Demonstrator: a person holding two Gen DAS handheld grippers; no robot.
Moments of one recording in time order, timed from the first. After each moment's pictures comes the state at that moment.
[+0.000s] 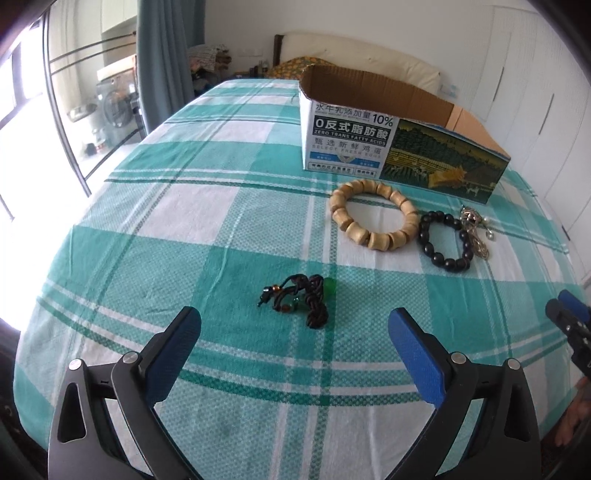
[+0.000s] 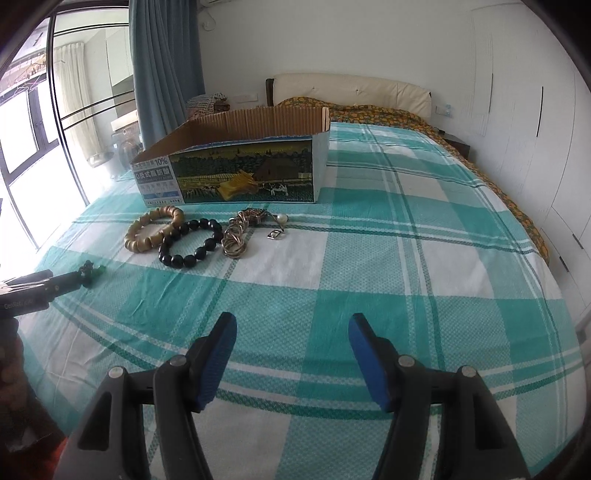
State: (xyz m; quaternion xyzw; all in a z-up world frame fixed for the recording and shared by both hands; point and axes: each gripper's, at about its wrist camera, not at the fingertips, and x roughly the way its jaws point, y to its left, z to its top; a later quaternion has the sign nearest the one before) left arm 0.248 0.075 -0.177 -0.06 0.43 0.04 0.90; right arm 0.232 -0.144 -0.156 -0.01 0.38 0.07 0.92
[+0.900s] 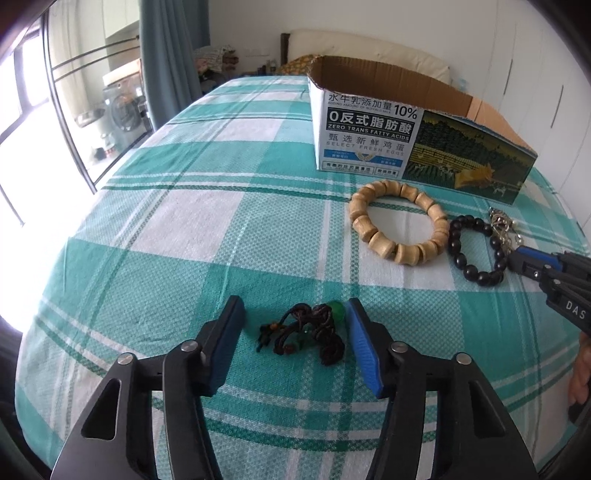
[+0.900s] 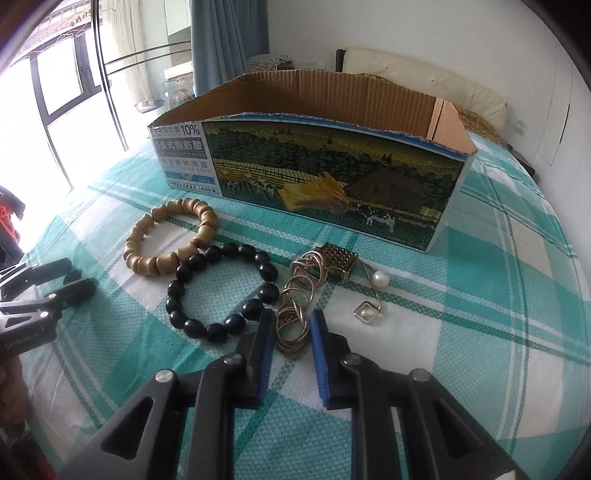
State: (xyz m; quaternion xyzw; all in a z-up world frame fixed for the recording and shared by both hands) left arm 0.270 0.075 -0.188 -0.04 0.43 0.06 0.90; right arm 0.318 -0.087 -0.183 -0.07 0.43 0.17 0.88
